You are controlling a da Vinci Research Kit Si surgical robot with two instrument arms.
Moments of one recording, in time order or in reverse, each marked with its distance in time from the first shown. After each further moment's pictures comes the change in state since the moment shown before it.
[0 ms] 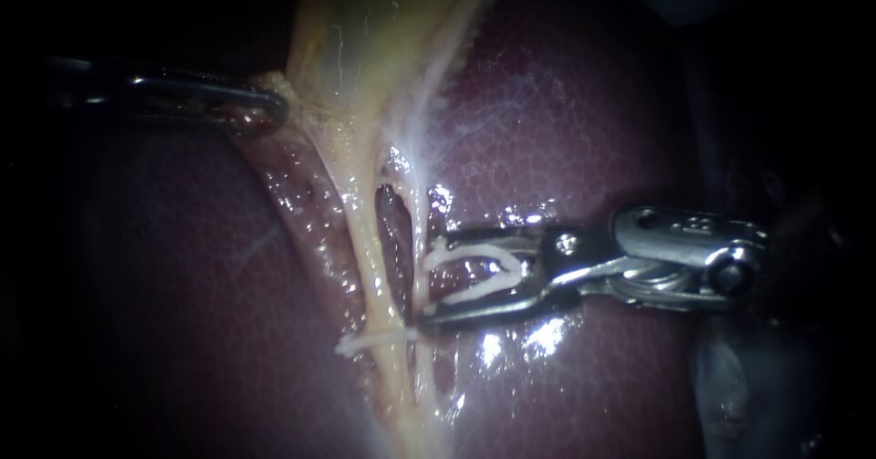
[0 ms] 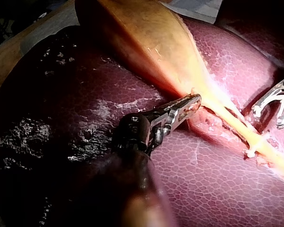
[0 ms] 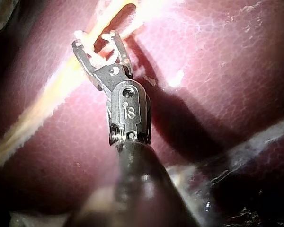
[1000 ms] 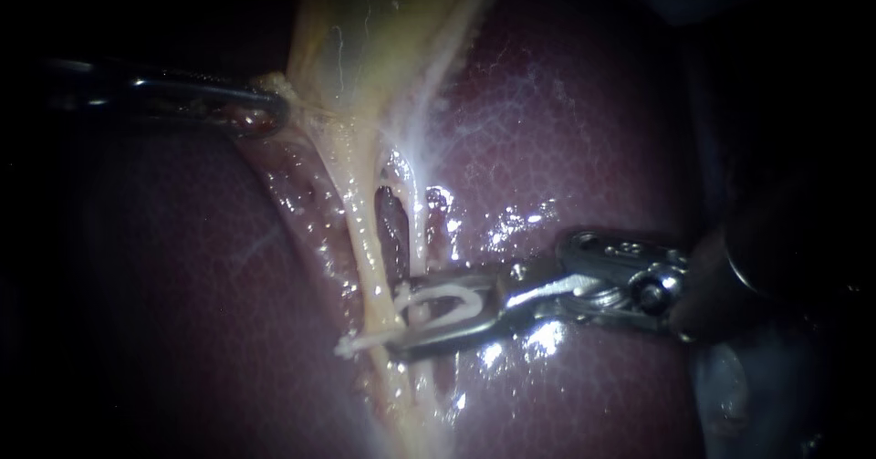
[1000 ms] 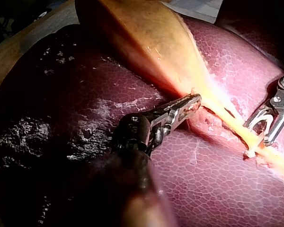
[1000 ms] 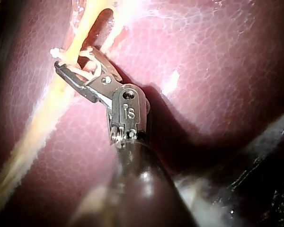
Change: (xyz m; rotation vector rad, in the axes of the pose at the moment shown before) right arm -0.004 0.004 0.004 0.093 -0.003 0.146; left arm 0.000 0.000 0.000 -0.002 0.000 0.001
